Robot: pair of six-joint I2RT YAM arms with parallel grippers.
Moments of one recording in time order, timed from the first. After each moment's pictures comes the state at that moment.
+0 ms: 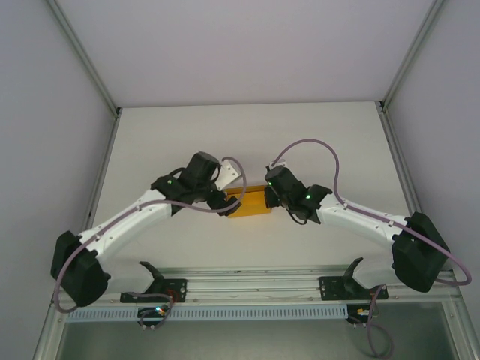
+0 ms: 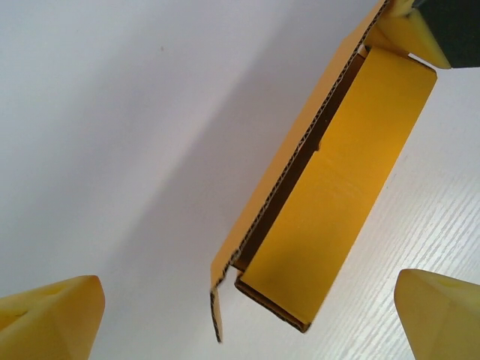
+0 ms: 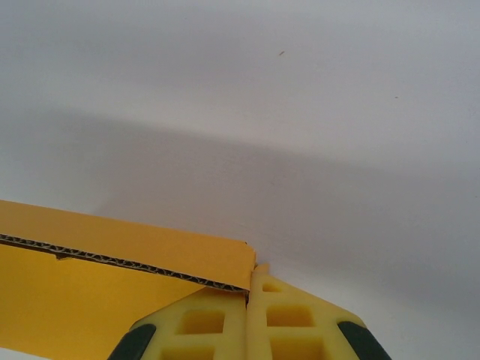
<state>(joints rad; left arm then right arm) -0.78 1.26 0.98 -0.59 0.06 0.15 0.77 1.37 0.88 -0.37 0.30 0.47</state>
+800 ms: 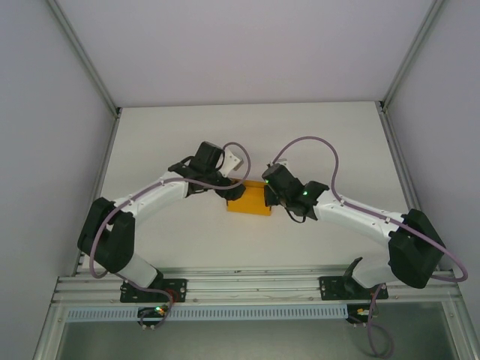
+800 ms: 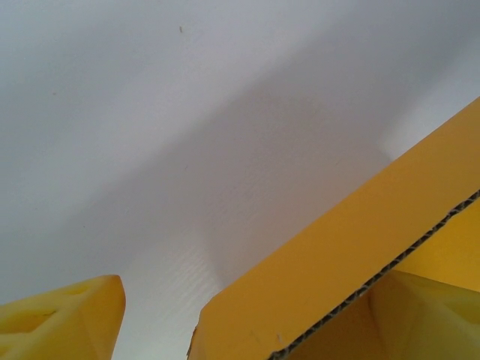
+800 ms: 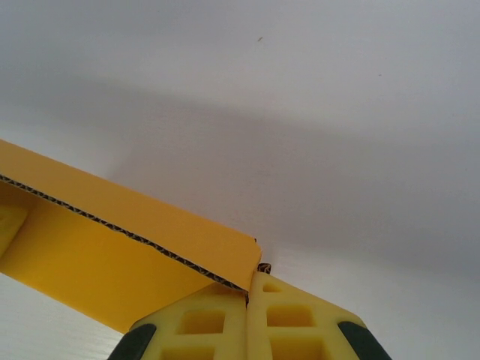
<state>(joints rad) -0.65 1.55 1.05 -0.41 0.22 0.06 0.77 1.40 0.94 -0.45 0.31 0.57</state>
